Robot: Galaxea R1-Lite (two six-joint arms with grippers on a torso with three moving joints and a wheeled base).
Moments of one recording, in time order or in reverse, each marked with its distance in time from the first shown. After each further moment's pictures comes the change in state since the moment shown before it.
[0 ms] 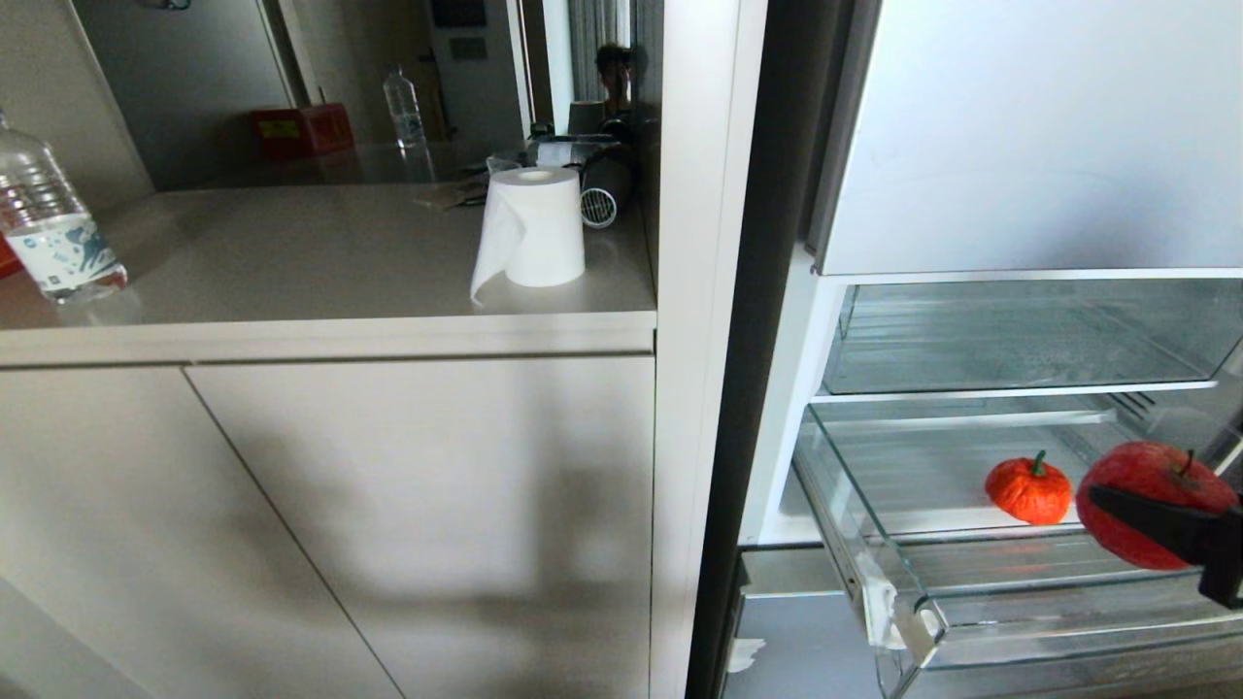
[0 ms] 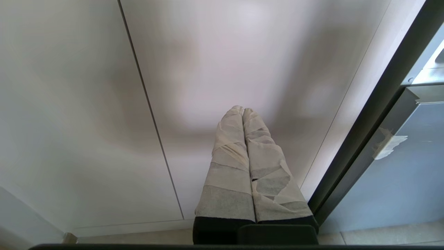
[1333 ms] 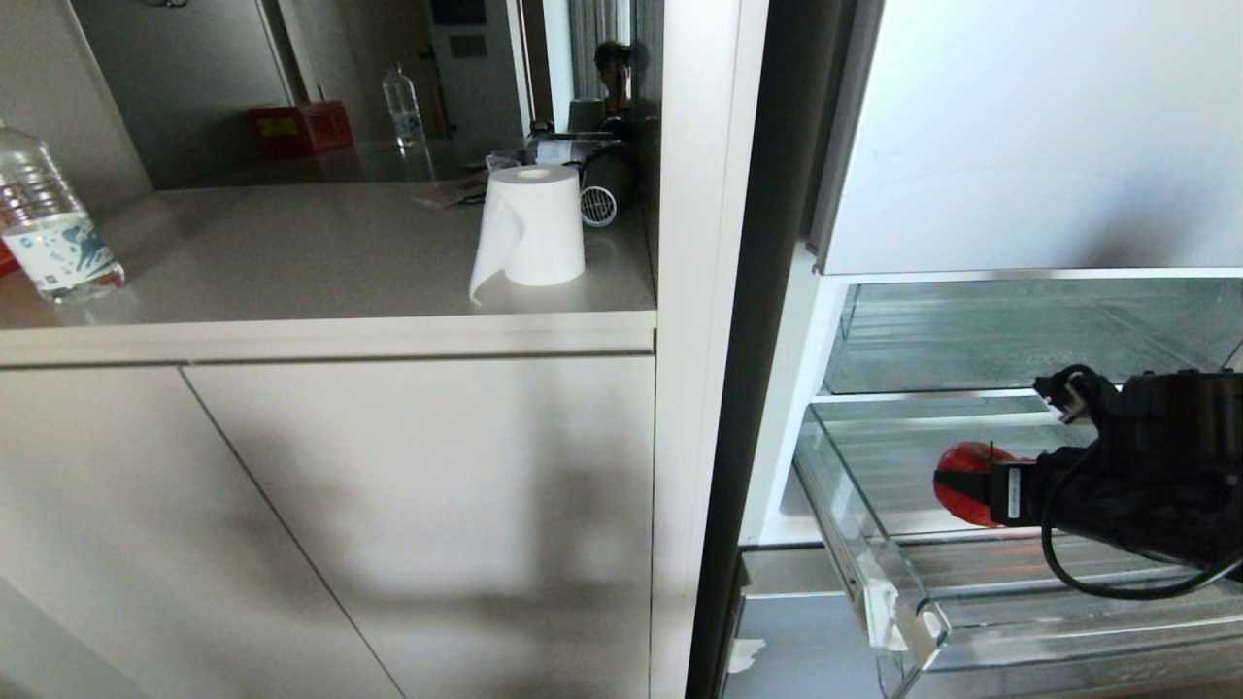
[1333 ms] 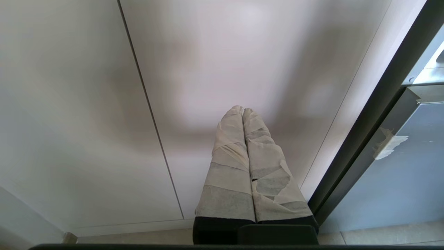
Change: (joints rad) left arm 0.000 0.000 0.000 0.000 0.000 0.000; right arm 0.007 0.626 -0.113 -0.305 -0.009 -0.030
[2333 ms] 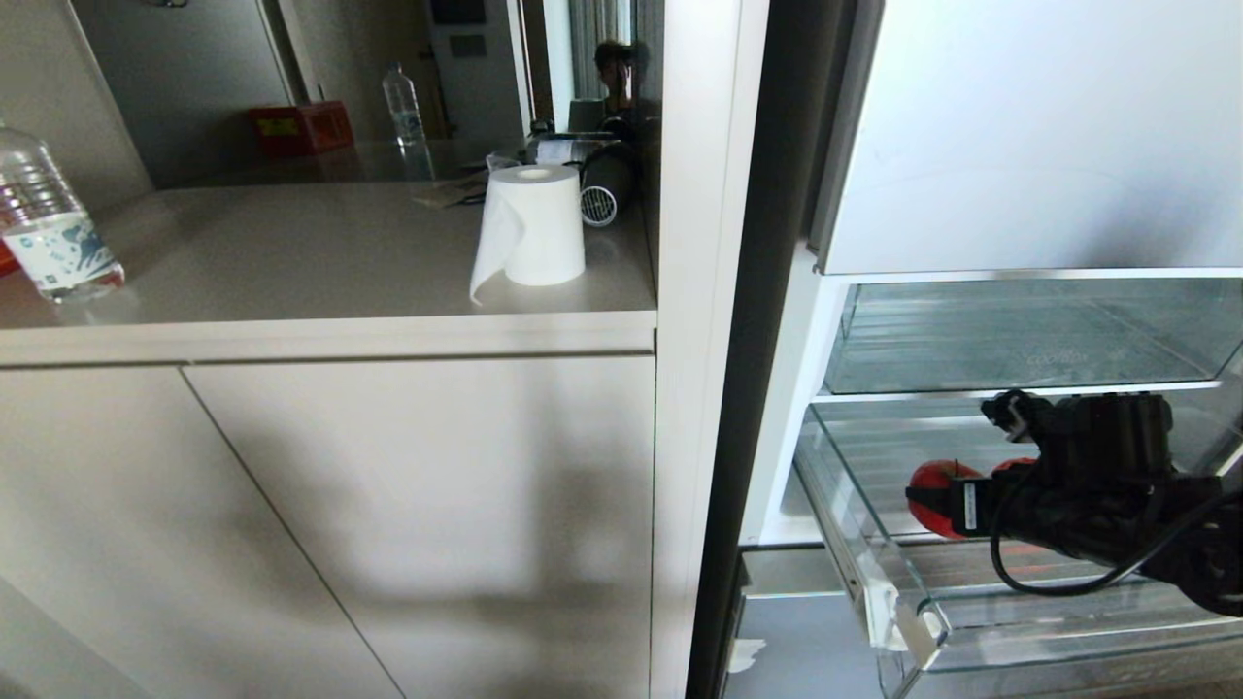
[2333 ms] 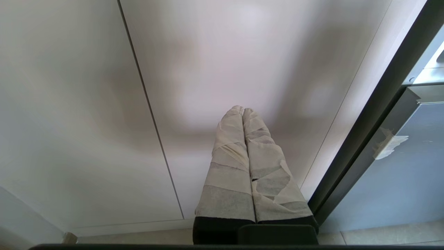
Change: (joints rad) left arm 0.000 0.000 0.000 0.000 0.000 0.000; right arm 0.030 0.158 -0.014 -0.095 -0.052 -0.010
